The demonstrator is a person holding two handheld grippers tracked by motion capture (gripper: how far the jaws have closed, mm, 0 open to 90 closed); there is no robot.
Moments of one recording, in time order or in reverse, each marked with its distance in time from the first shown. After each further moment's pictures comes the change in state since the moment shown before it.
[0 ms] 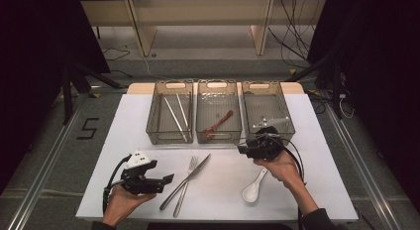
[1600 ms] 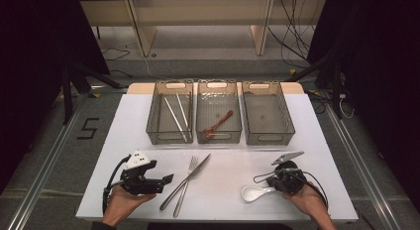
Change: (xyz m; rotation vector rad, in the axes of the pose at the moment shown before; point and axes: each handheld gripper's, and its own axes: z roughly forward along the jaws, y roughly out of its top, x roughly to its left) left arm 0.000 -0.001 0.000 -0.005 0.003 0.004; right arm -0.011 -0.101 -0.018 0.255 -0.095 -0.007
